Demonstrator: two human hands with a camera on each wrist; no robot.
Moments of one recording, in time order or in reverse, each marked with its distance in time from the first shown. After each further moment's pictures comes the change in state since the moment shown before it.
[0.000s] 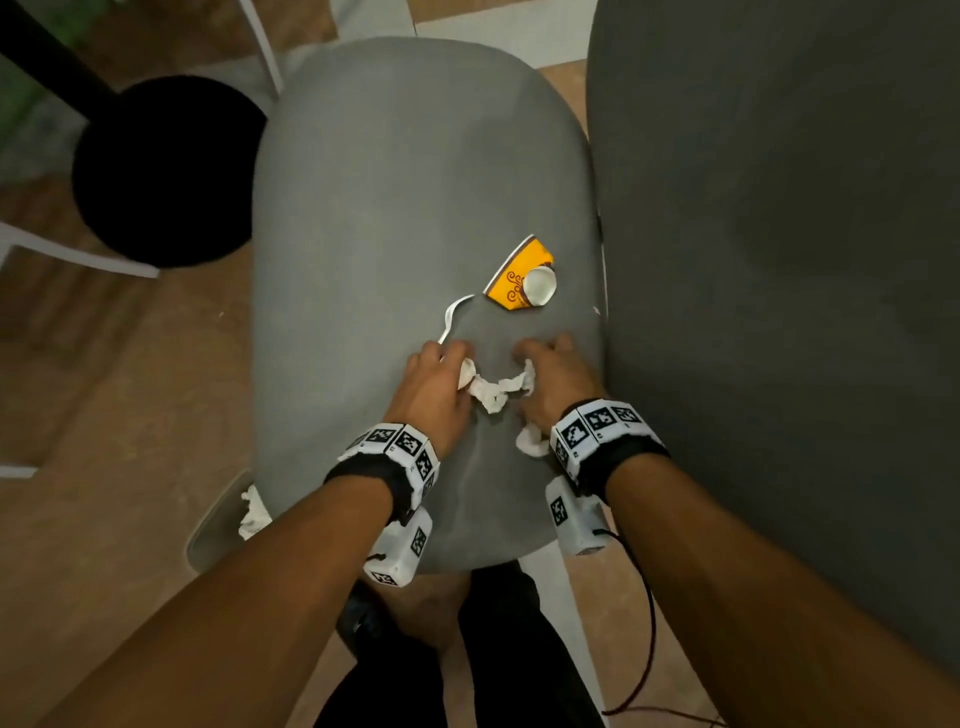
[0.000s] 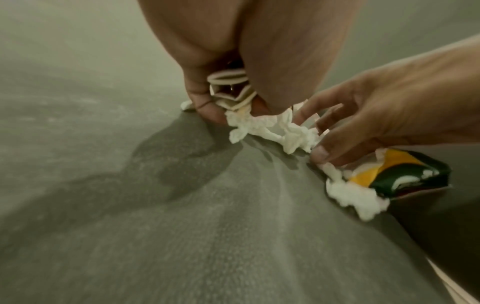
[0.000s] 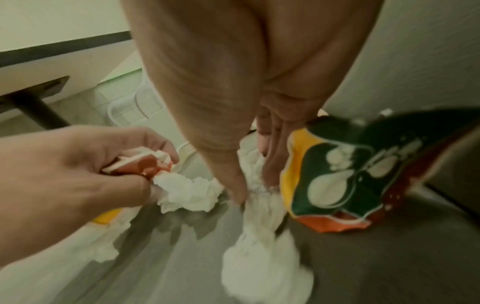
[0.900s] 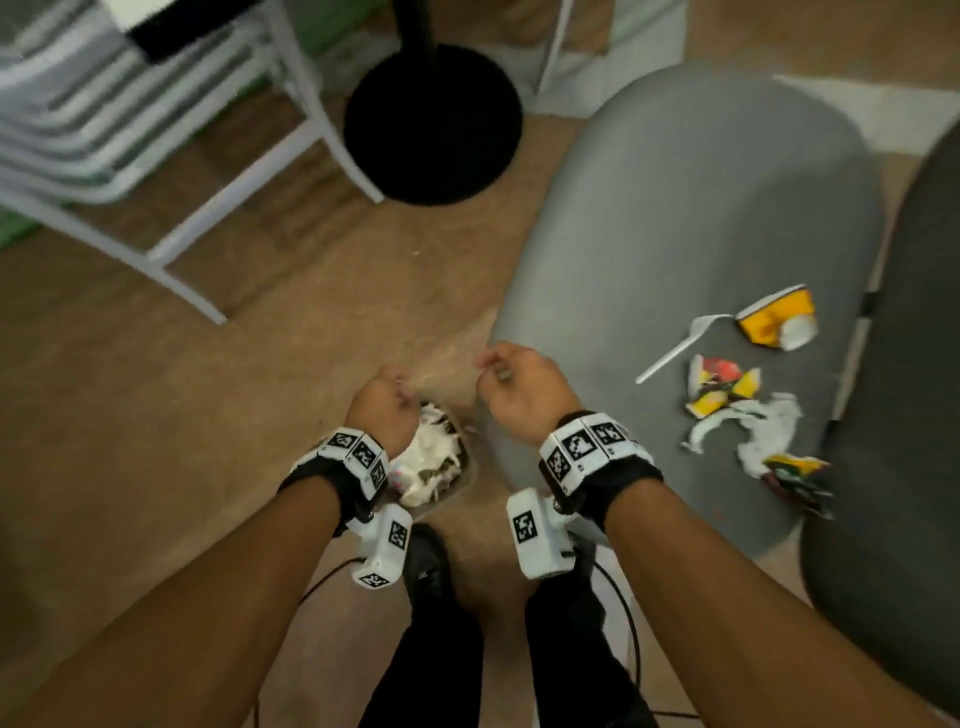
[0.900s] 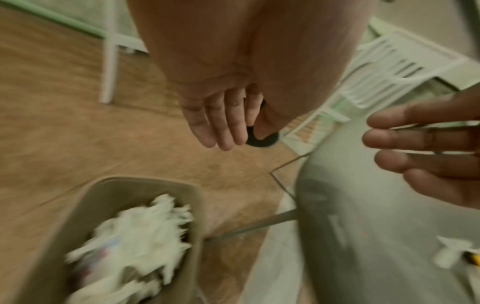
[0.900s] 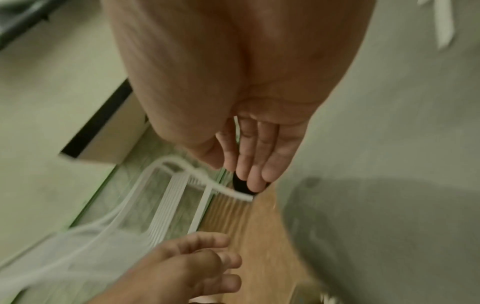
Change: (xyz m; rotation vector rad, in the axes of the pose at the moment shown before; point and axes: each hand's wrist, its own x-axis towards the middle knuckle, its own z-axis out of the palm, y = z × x) left_hand -0.182 -0.219 -0.101 -0.345 0.269 -0.689; right_hand -0.084 -0.243 0.114 0.278 -0.187 -0.435
